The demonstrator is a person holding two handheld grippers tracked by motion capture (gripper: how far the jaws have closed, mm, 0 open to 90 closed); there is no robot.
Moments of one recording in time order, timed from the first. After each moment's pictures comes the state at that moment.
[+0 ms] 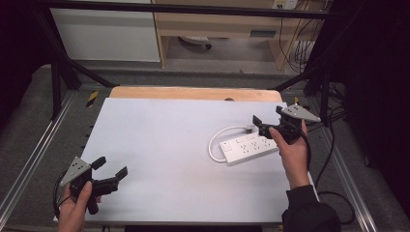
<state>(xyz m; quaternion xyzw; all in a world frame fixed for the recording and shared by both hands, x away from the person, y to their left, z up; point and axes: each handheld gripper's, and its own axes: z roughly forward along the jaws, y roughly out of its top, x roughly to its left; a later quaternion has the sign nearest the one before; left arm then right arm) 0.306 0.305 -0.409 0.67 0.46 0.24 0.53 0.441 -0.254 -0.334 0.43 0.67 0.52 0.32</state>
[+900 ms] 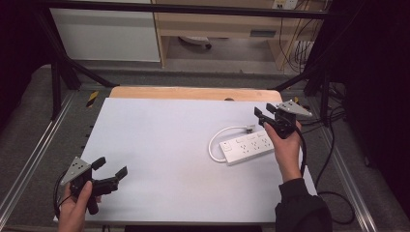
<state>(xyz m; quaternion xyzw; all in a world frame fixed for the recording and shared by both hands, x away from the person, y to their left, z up) 0.307 0.306 -0.411 0.67 0.47 0.24 0.53 0.466 -0.251 -0.352 0.46 0.66 0.50 0.33</state>
